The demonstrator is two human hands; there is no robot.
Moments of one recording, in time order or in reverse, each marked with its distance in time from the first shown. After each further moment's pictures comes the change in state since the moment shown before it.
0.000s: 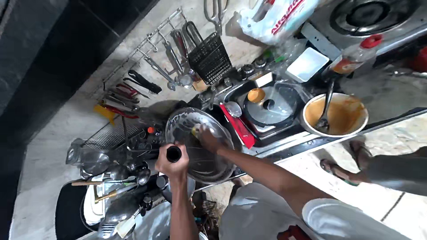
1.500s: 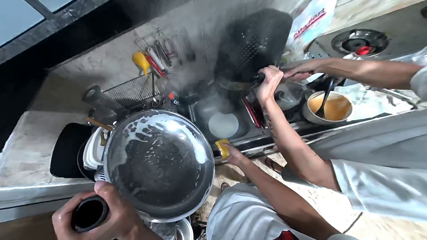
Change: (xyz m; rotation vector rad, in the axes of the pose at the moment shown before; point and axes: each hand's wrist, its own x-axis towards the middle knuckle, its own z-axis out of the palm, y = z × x) left_hand -0.075 -0.082 -0.383 0.180 0.506 -0.090; right_hand -0.217 -0.014 0.118 1.313 0.149 0.757
